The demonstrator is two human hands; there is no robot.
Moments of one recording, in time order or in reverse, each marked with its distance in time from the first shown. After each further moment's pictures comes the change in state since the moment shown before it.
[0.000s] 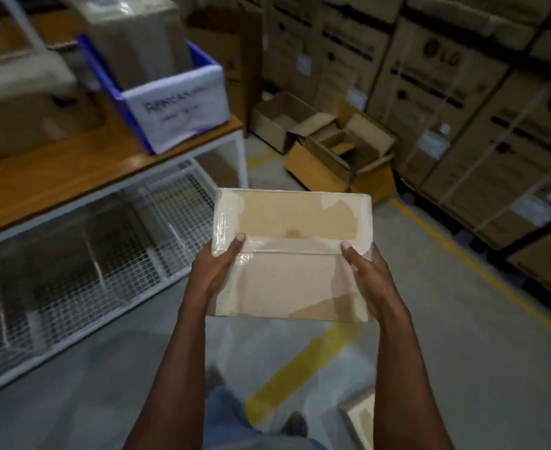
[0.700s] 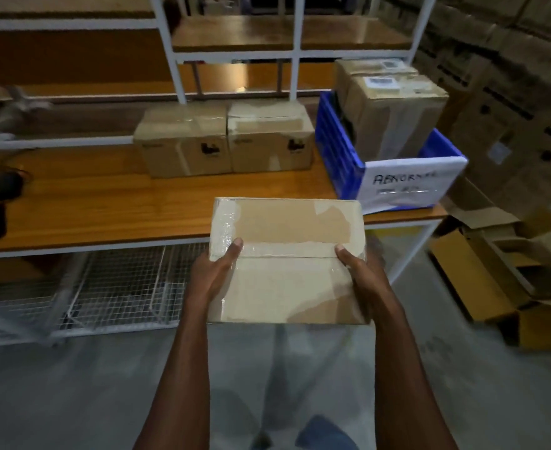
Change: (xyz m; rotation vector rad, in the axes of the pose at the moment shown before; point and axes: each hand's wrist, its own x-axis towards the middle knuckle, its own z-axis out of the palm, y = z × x) left_hand 0.085 -0.065 -0.378 -0.202 0.542 -0.117; right_hand 0.043 -0.107 0.455 -0.095 -0.526 -0.068
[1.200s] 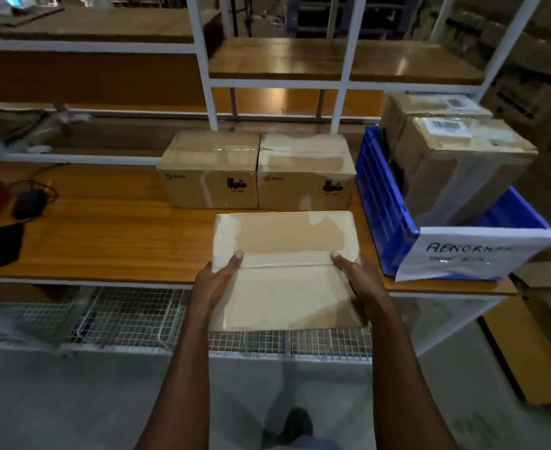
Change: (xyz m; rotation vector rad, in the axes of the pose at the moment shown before) left_hand 0.158 0.026 -0.004 -0.043 0.135 -0.121; right_hand 0.186 -0.045 0.083 -0.052 -0.158 0.048
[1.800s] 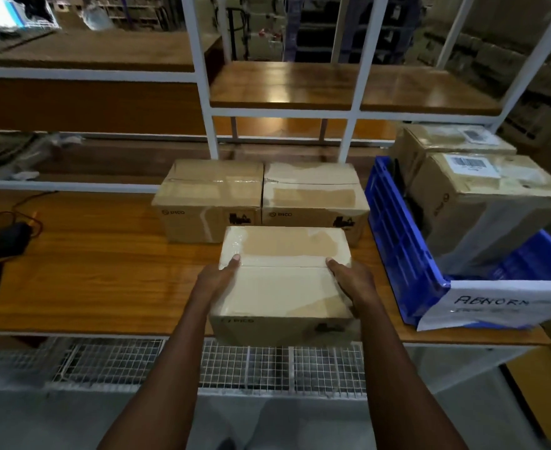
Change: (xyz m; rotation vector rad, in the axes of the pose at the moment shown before) left_hand 0.158 0.045 -0.002 0.192 -0.117 -0.020; right_hand 0.128 -0.038 0.052 -0.280 0.161 0.021
